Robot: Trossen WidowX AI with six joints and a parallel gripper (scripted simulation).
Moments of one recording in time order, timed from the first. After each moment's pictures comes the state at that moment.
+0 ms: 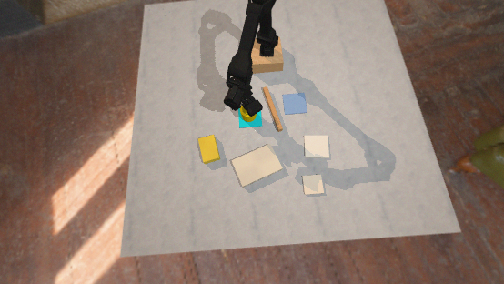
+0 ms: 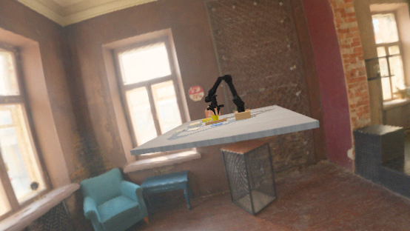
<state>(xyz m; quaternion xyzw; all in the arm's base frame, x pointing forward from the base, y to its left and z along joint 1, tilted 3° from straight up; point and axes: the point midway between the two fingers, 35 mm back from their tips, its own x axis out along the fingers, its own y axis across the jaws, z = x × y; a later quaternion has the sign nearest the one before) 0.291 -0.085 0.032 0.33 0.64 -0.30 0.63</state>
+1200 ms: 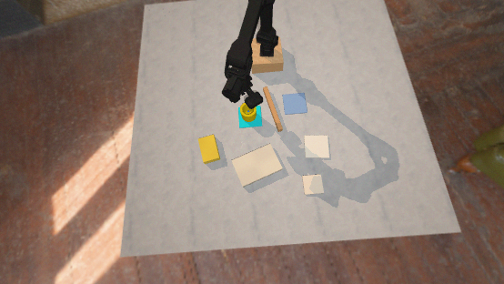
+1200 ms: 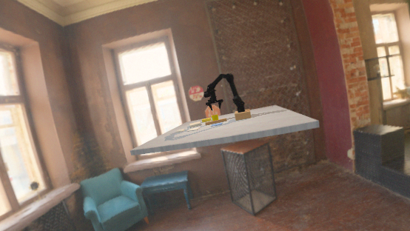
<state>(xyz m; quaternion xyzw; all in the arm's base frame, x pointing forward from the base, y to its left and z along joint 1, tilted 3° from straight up) 0.287 -0.084 0.089 0.33 0.64 -0.30 0.62</state>
